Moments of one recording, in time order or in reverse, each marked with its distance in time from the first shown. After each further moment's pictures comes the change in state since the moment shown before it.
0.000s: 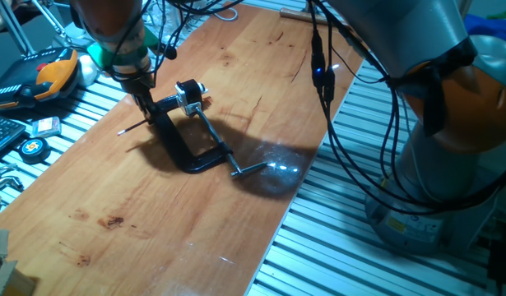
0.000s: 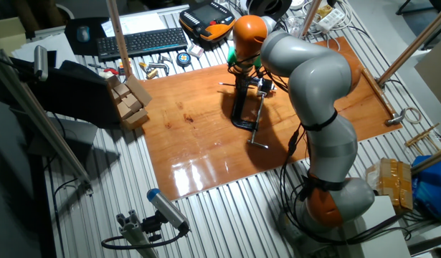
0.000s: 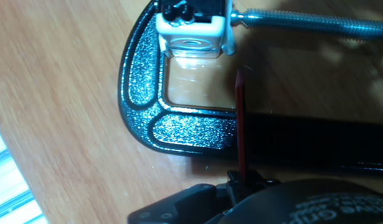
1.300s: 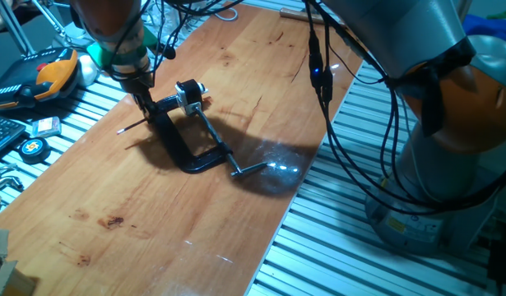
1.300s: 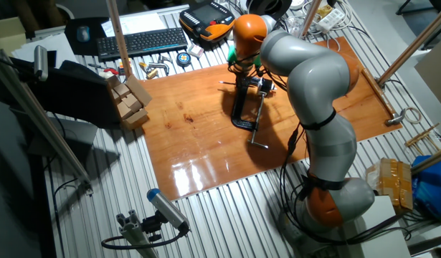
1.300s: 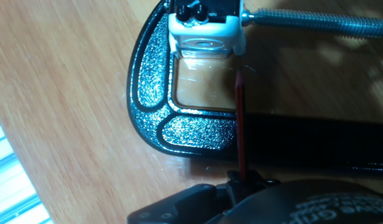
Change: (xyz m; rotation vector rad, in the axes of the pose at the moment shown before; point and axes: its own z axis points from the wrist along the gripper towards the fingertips) arm -0.001 0.007 0.003 -0.006 -0.004 0.009
